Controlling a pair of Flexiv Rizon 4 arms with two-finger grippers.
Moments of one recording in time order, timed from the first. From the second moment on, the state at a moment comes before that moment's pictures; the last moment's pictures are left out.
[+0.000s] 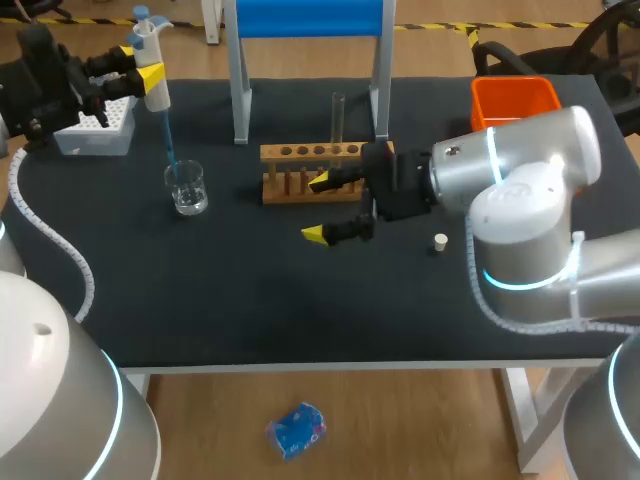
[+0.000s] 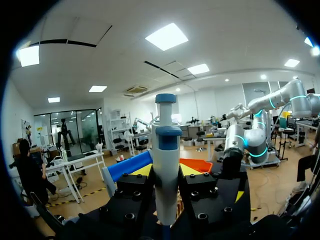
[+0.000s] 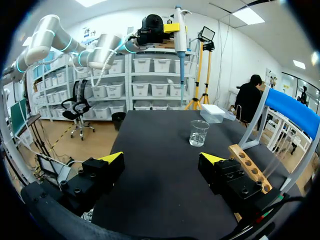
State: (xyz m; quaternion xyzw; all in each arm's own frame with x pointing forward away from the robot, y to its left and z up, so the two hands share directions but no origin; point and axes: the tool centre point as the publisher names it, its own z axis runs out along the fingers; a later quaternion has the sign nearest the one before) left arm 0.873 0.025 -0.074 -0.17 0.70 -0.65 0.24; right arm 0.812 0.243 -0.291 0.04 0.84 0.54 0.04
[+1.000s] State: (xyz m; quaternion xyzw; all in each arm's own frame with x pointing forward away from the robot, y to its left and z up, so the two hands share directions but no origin) left arm 0.903 0.029 -0.095 -0.17 0.68 -0.67 0.22; right arm 0.829 0.303 -0.353 0.13 0.87 0.47 0.10
